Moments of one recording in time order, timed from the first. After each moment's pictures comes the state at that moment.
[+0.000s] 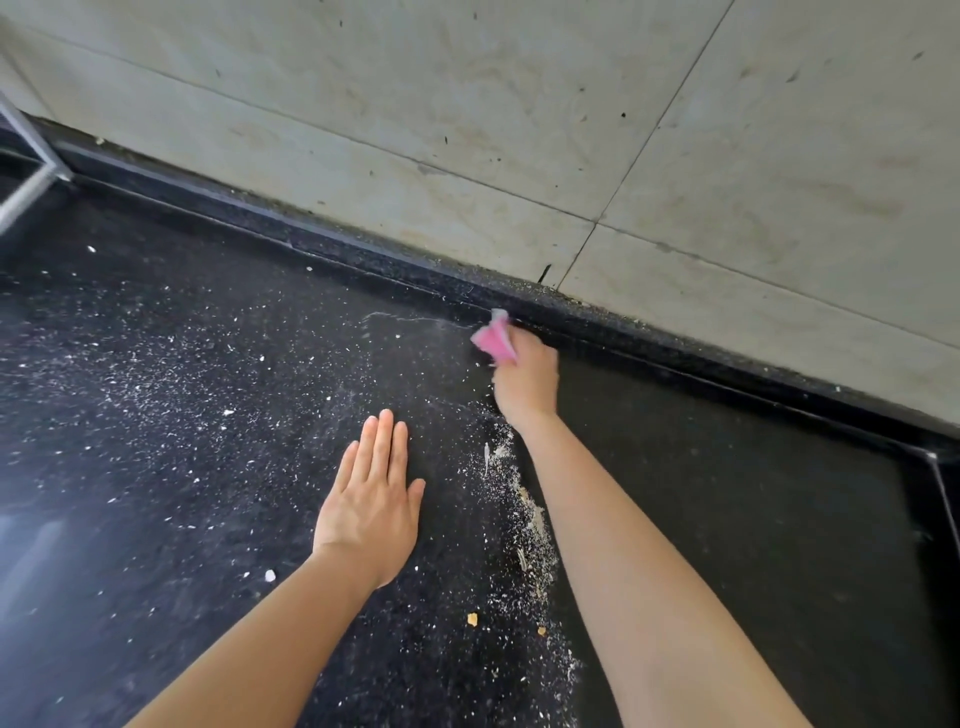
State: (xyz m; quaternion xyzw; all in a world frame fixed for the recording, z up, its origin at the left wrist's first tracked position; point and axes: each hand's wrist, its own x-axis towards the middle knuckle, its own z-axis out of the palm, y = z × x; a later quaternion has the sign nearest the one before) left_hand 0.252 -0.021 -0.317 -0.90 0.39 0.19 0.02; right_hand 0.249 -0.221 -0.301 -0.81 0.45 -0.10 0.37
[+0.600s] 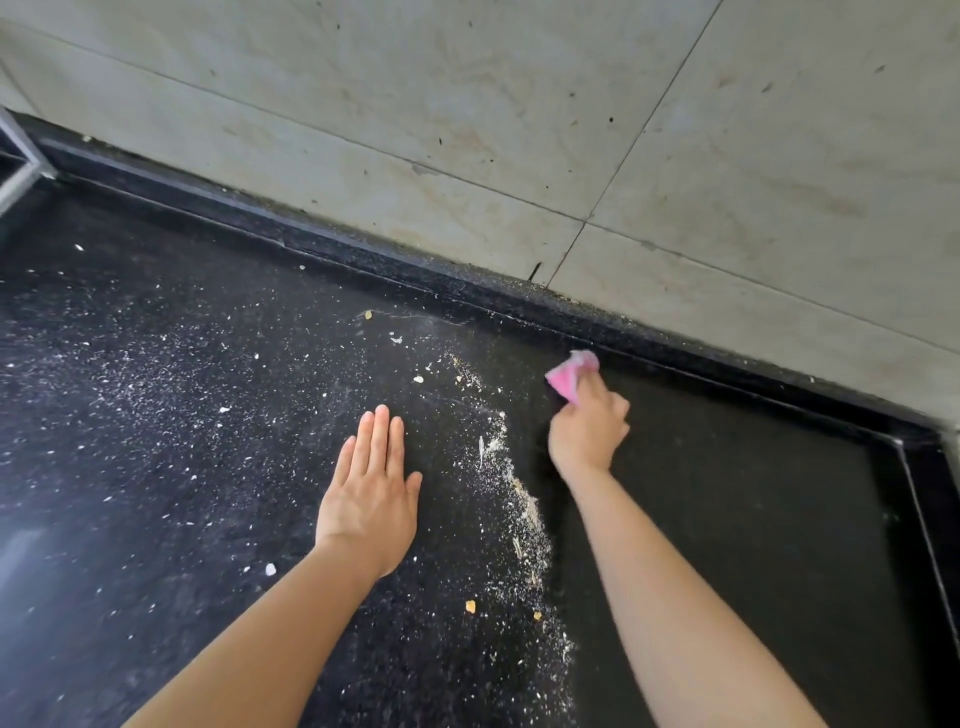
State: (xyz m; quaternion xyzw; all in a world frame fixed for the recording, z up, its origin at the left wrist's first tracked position) left_hand 0.252 -0.021 -0.322 -0.90 0.39 0.19 0.01; right_hand 0.167 -0.233 -0.312 -0.80 0.56 -0.09 0.19
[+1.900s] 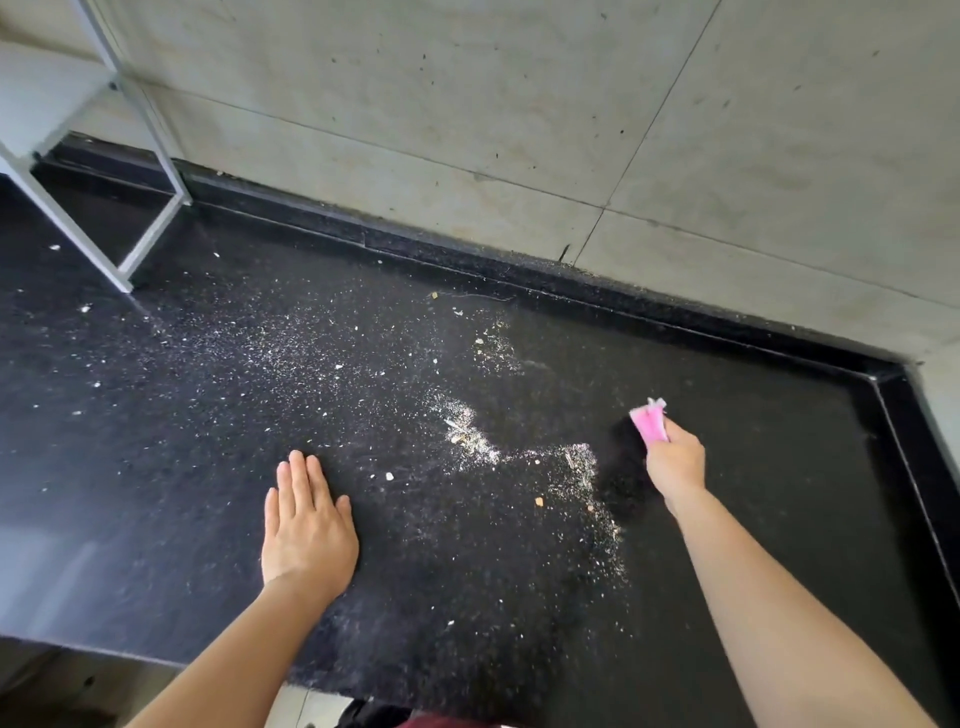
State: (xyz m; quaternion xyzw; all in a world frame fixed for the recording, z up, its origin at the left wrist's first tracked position) left_hand 0.251 0.162 -0.310 -0.95 0.23 0.20 -0.01; right_hand 0.057 -0.163 -0.277 -0.66 0.66 -0.10 0.34
